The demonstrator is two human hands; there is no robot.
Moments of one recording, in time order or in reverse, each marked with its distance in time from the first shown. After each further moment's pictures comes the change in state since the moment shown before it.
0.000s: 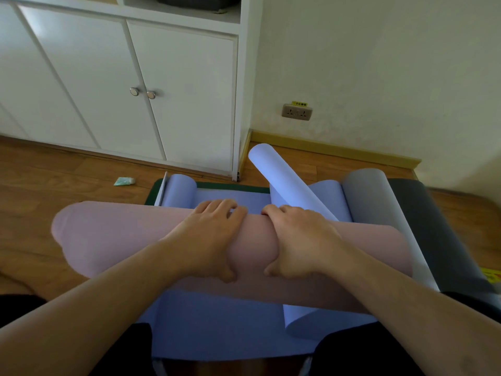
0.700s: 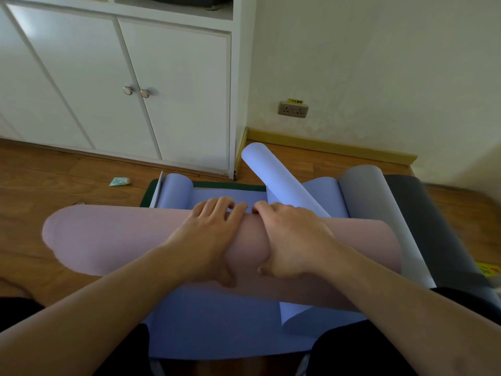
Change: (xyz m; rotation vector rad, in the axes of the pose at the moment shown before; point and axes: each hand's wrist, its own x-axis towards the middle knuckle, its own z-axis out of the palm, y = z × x) left_hand 0.000 0.008 0.006 0.010 0.019 -0.031; right_hand -0.003 -0.006 -0.002 -0.008 0.035 -0.021
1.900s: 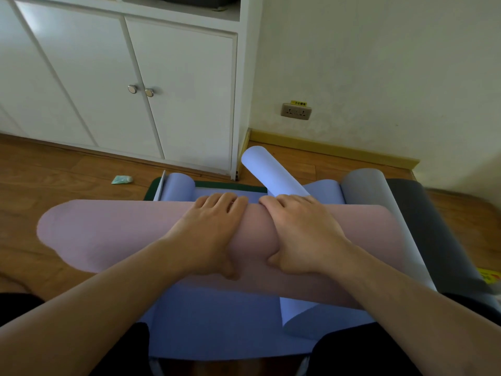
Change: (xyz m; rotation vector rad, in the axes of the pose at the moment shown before) left_hand 0.004 -0.006 -0.011 -0.032 0.067 -0.001; right_hand 0.002 0.010 -0.002 -0.126 0.125 -0.048
